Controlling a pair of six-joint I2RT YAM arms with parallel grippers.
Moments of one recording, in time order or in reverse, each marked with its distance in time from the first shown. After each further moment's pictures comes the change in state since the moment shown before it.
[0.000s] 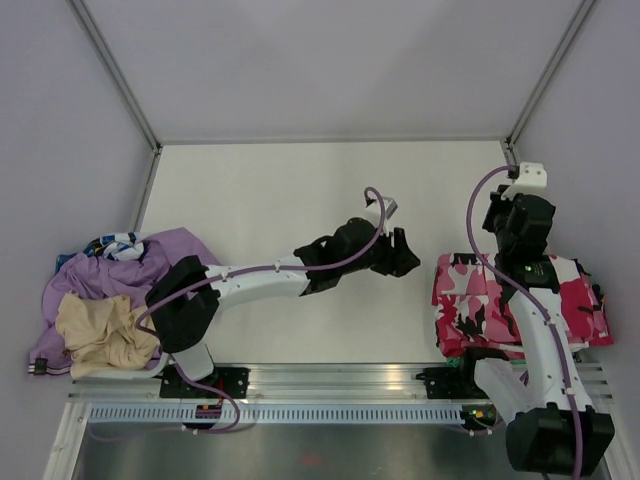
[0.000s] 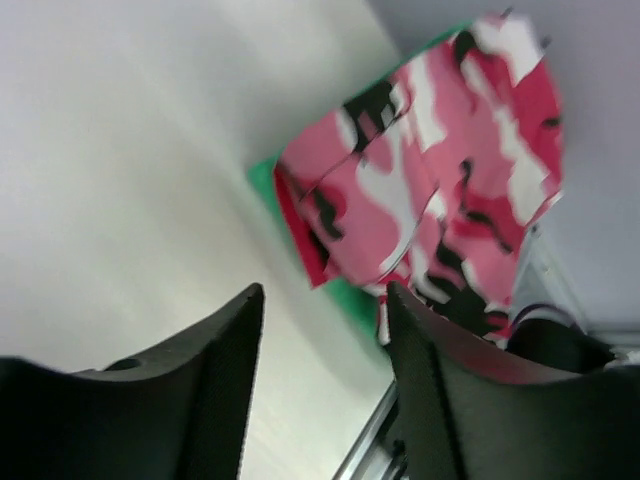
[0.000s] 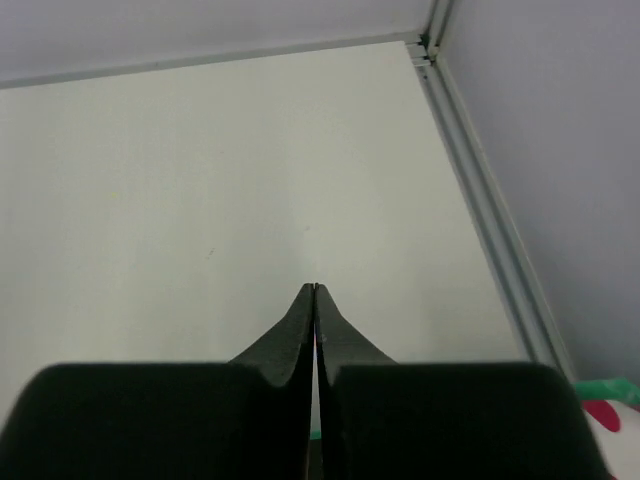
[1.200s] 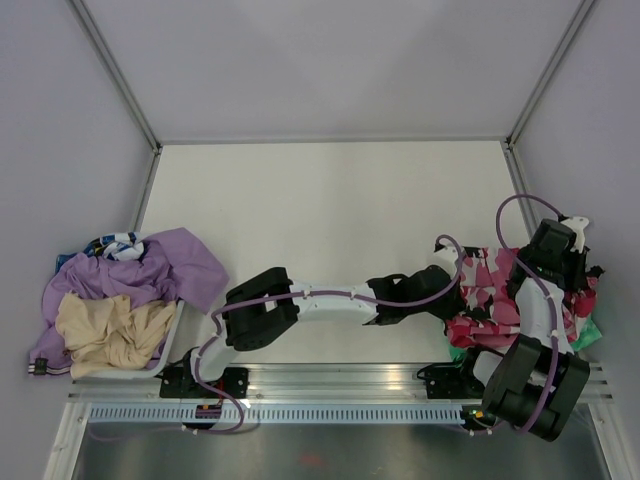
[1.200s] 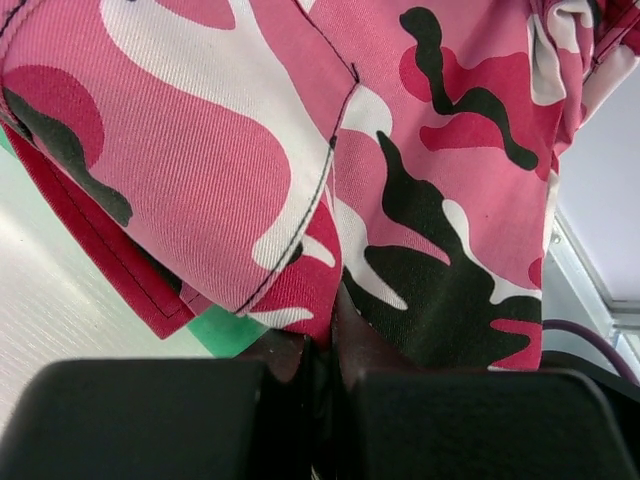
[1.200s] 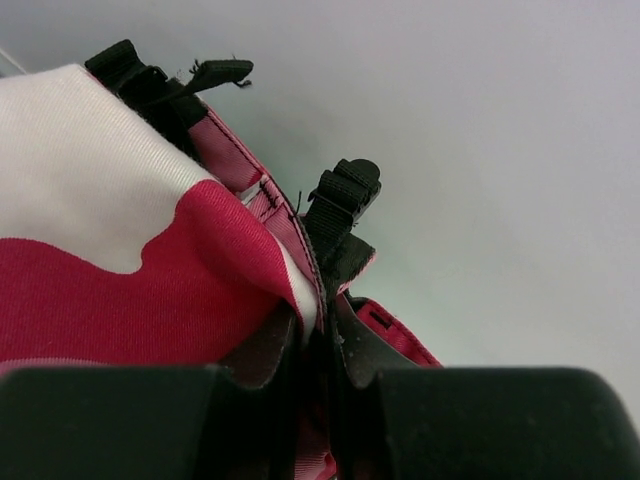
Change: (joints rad) left arm -0.262 0.423 0.342 -0.035 -0.129 -0.069; right arm -0.378 0.209 -0.197 0.056 0.681 -0.312
